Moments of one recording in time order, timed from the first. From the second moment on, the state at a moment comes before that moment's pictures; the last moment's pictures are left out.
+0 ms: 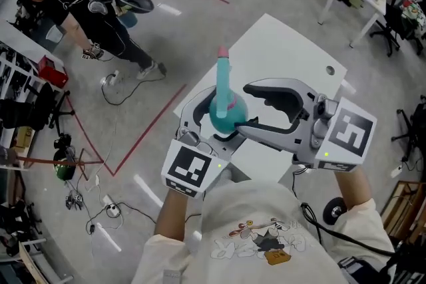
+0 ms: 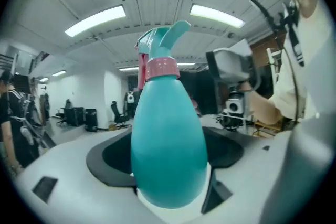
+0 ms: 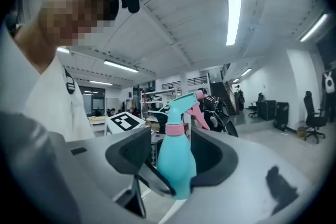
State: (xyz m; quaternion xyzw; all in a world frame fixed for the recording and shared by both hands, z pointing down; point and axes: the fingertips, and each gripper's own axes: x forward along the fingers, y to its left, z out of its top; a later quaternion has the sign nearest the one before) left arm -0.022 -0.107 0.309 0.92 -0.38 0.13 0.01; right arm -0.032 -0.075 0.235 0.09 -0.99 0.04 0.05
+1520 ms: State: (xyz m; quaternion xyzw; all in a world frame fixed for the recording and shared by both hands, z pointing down) left arm 0.028 0.012 0.291 0.99 0.11 0.12 0.03; right arm -0.026 0.003 0.215 -0.31 -0.95 0.08 0.04
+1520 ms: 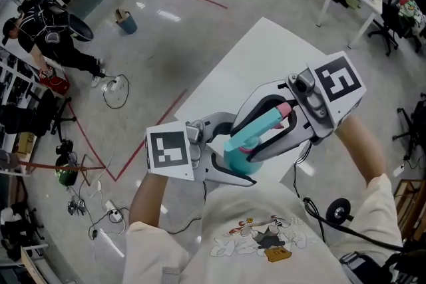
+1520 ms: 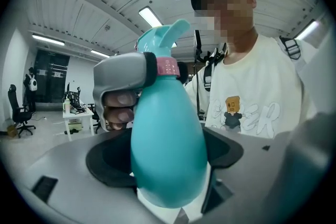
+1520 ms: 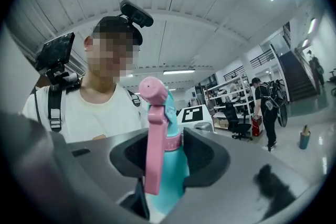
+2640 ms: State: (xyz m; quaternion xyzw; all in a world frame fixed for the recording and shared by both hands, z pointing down) left arm 0.000 -0.104 0.347 0.95 -0.21 0.19 0.08; right arm -0.043 -0.106 0.266 -0.02 -0.99 0.10 0.10
